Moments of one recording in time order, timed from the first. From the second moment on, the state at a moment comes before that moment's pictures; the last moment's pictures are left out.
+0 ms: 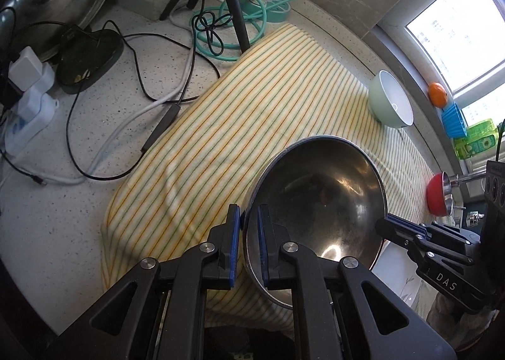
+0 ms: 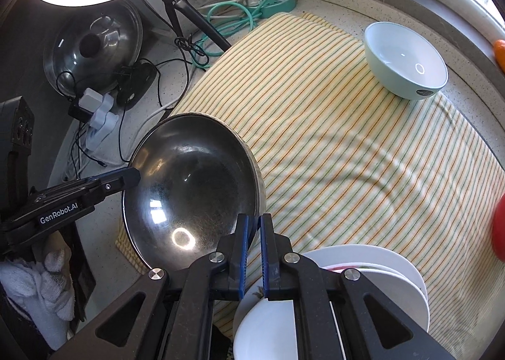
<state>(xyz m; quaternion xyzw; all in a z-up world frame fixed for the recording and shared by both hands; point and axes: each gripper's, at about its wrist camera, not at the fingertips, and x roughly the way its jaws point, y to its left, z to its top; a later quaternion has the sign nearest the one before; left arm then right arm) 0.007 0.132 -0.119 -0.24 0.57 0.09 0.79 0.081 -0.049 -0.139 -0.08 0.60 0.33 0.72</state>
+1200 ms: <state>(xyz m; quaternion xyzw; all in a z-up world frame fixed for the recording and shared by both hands) 0.018 0.141 -0.121 -0.22 0.56 0.09 0.79 0.056 -0.068 -0.133 -0.05 0.60 0.35 0.72</state>
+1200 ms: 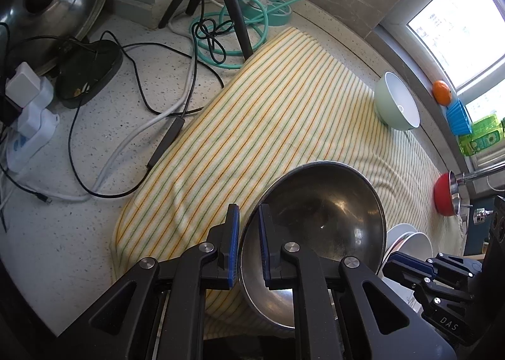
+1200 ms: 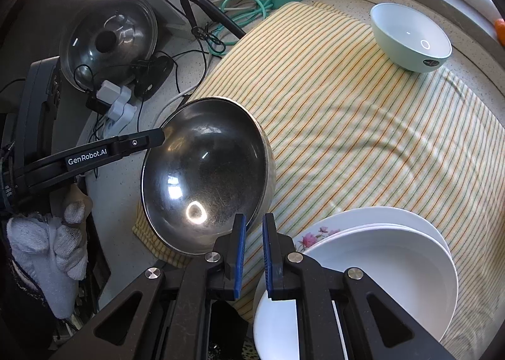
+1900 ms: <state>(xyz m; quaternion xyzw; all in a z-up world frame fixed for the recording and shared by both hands) 0.059 0.039 -0.076 -0.17 0.53 -0.03 0.83 0.050 -0.237 -0.086 0.08 0.49 0.20 0.85</state>
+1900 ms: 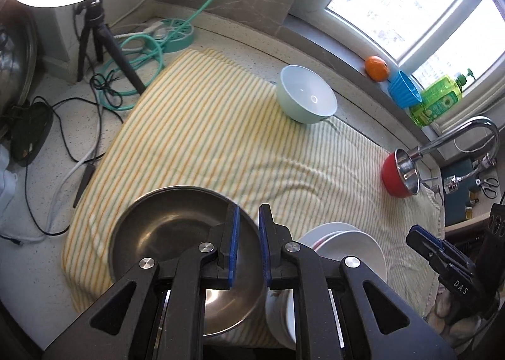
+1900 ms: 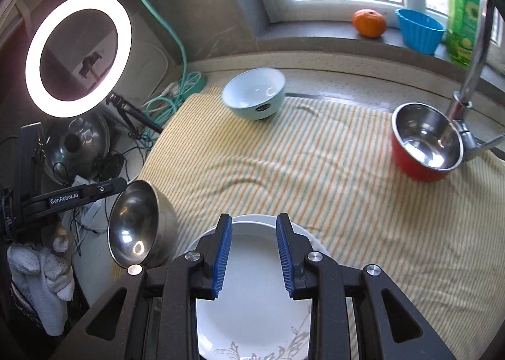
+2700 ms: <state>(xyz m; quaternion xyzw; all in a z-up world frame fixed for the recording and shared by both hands) 0.135 -0.158 -0.083 -0.08 0.54 -0.15 0.82 0.064 -0.425 -0.094 0.17 0.44 0.05 0.88</state>
